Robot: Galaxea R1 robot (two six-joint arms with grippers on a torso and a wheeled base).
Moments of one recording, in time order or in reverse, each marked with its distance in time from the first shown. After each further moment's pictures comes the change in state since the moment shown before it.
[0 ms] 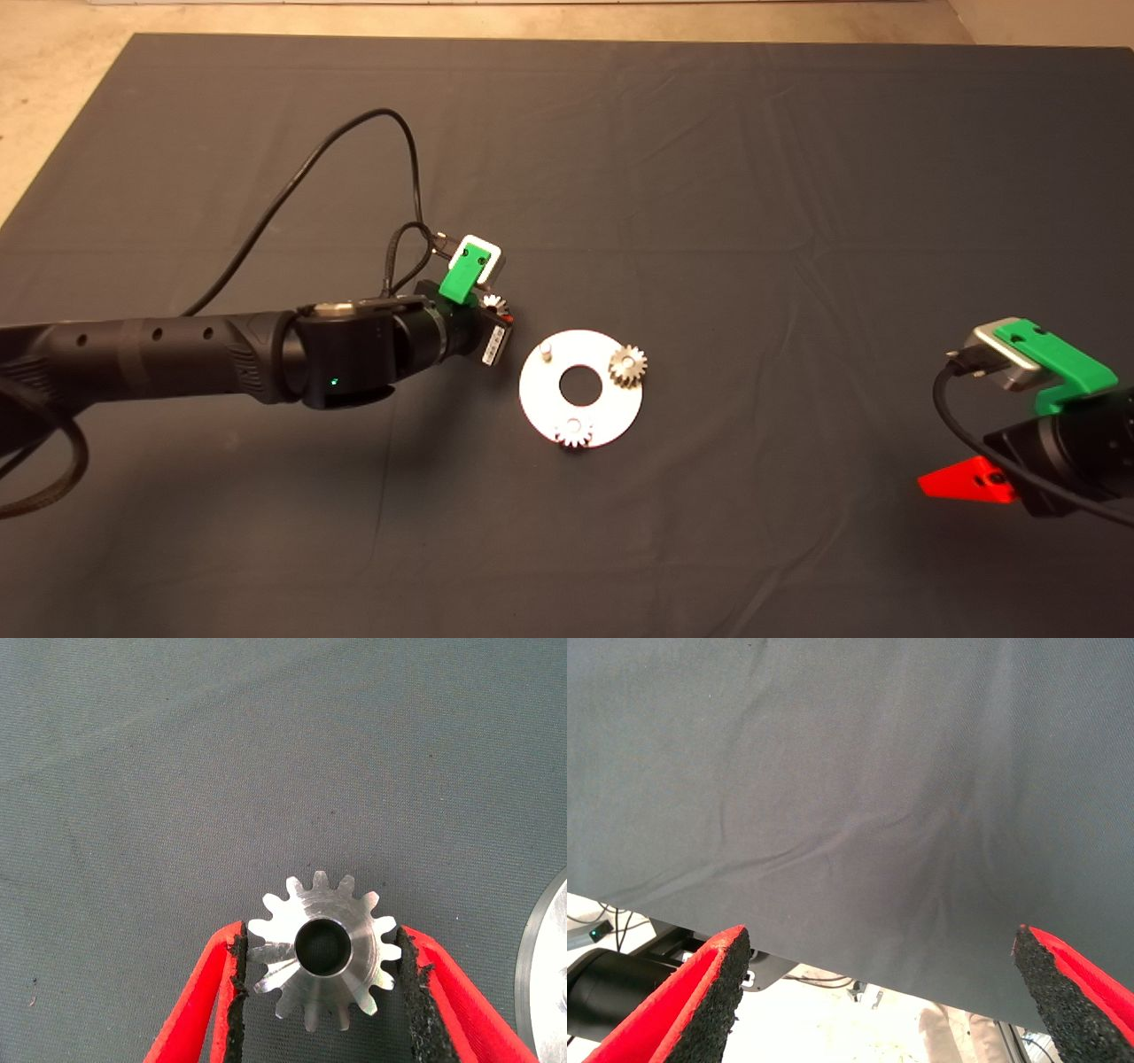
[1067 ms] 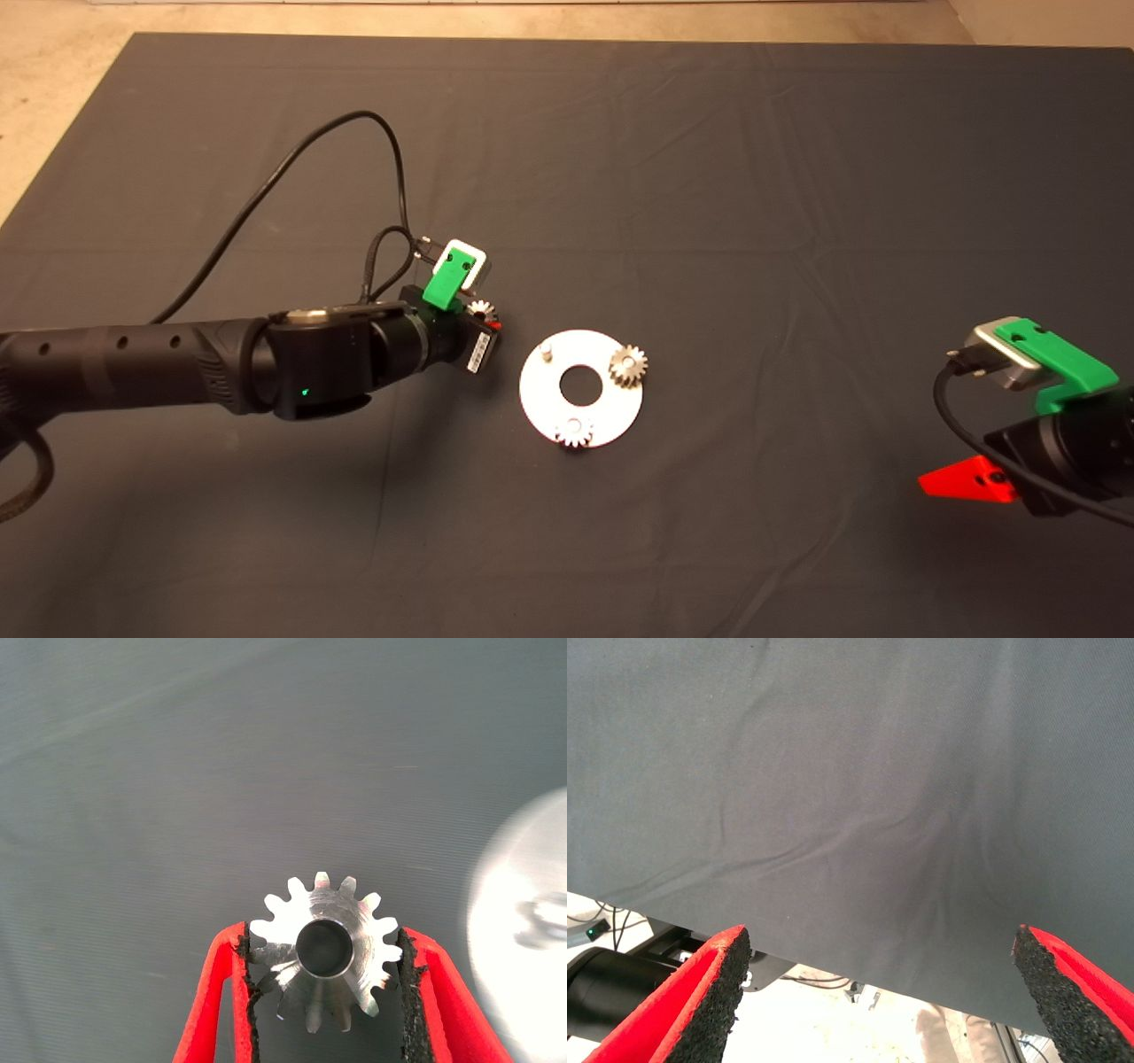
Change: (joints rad) left arm -0.001 -0.056 0.099 -0.009 -0.005 0.006; right arm 0.003 0.000 0.000 0.000 0.000 -0.011
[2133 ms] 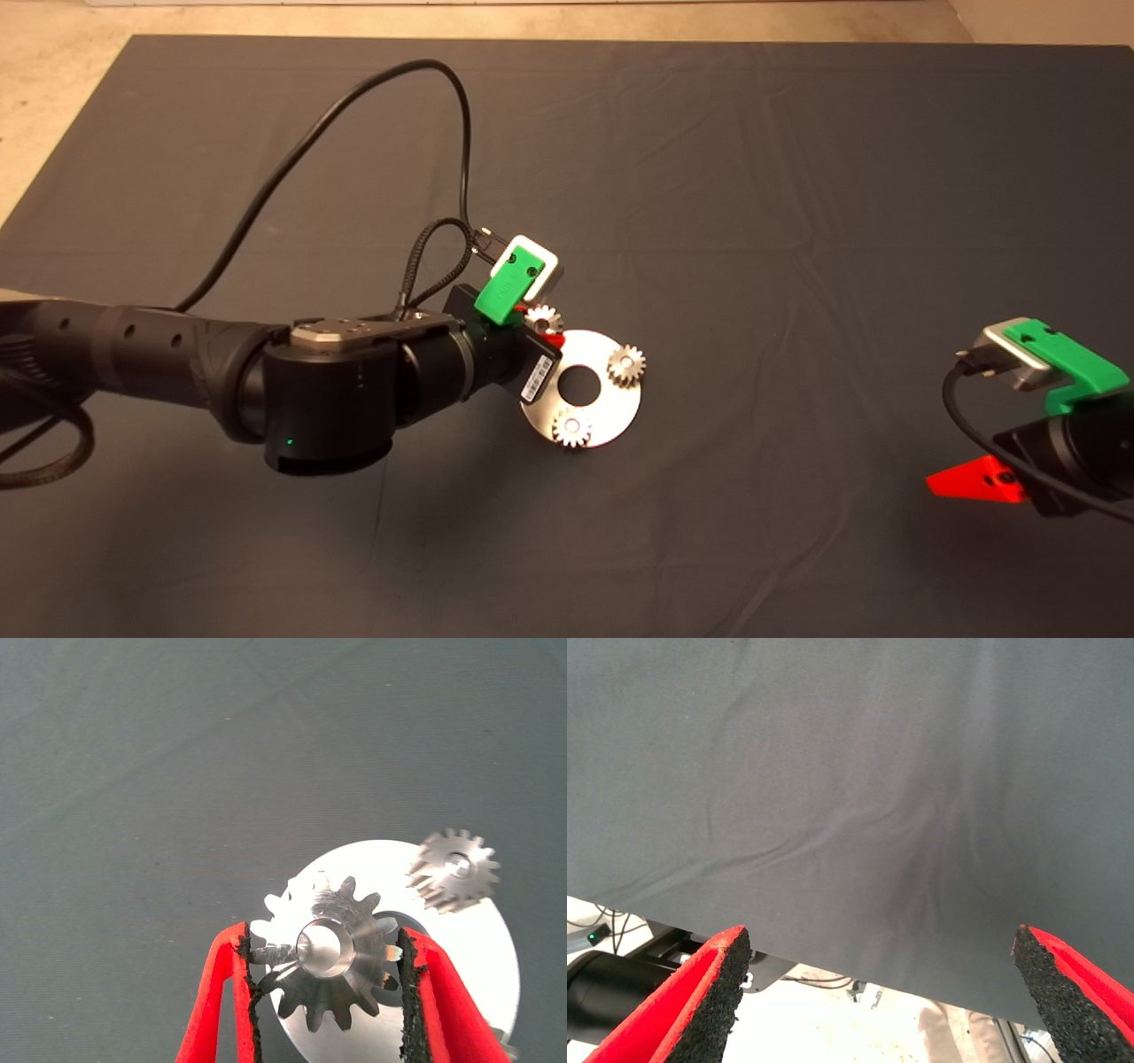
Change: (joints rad) left arm -0.084 0.103 0.180 -0.019 0.173 -0.038; right arm 0.000 -0.033 0.000 0.000 0.001 -0.013
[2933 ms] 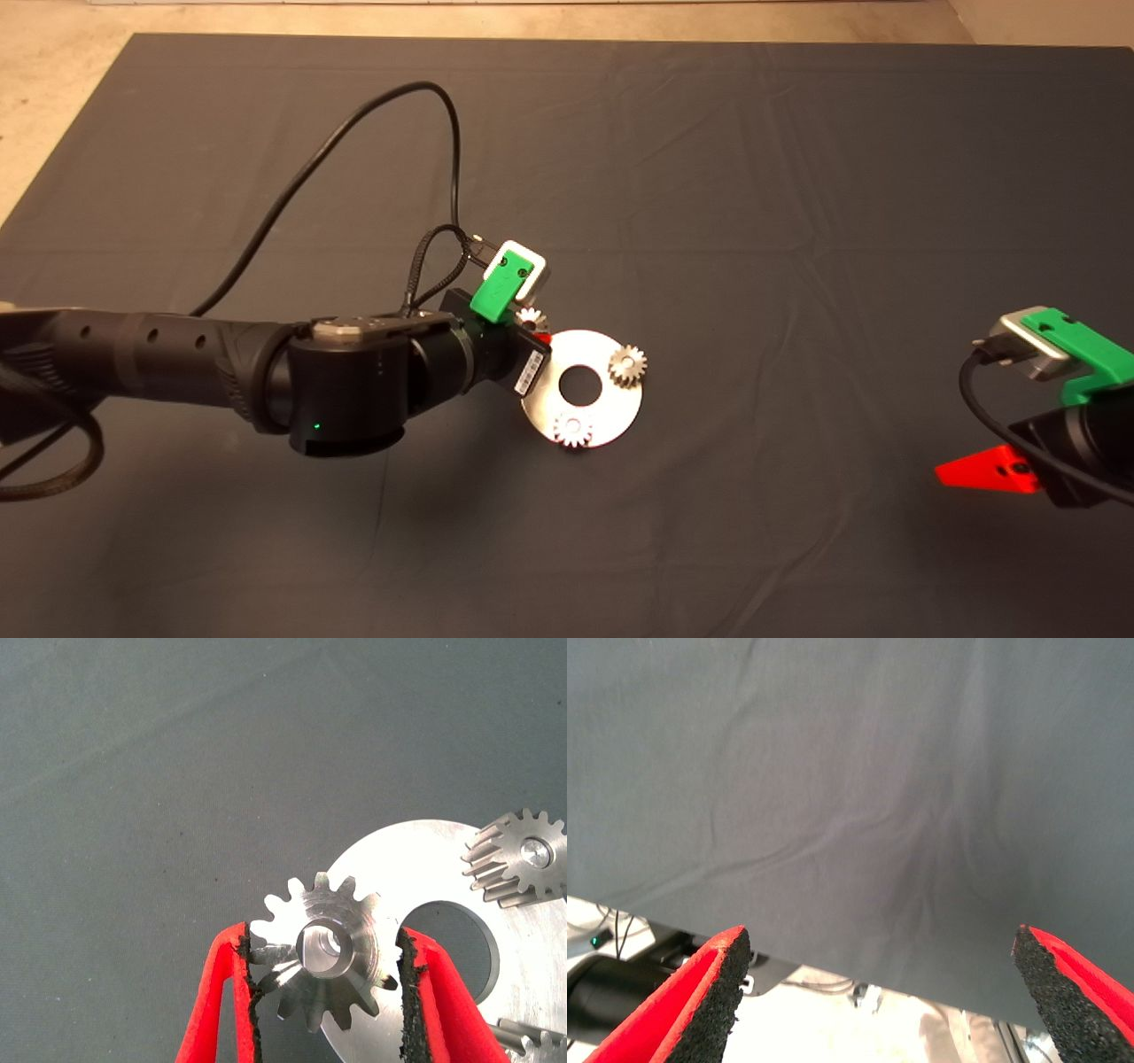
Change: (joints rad) left arm 0.036 -0.002 -0.061 0.001 -0.010 0.000; right arm 0.033 -0.020 0.000 0.014 0.016 -0.017
